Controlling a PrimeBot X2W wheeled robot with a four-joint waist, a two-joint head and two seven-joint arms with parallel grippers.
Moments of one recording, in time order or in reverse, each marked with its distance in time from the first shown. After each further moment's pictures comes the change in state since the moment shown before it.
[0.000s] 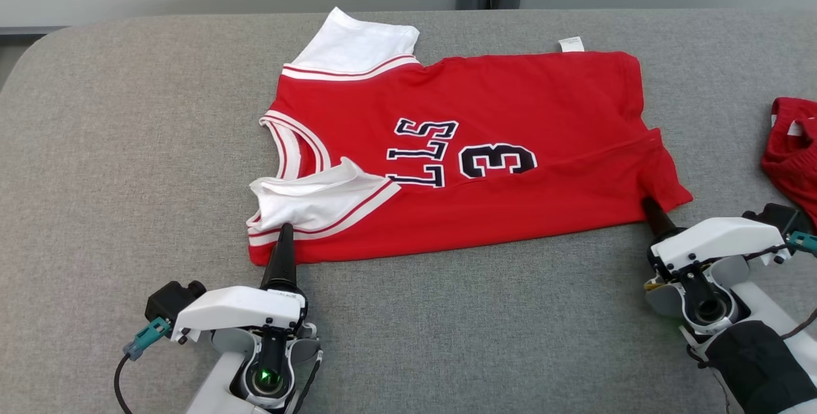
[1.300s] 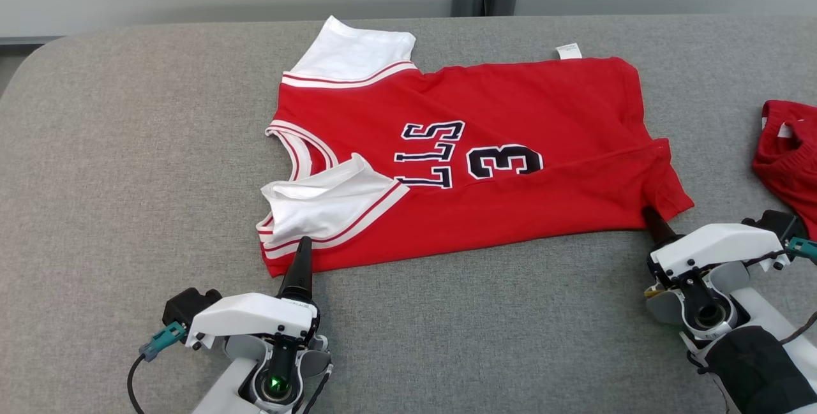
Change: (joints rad) left arm -0.035 0.037 -0.216 0.050 -0.214 0.050 -0.010; right arm 0.006 -0.001 0.005 0.000 -0.003 -0.001 0.013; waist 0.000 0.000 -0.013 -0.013
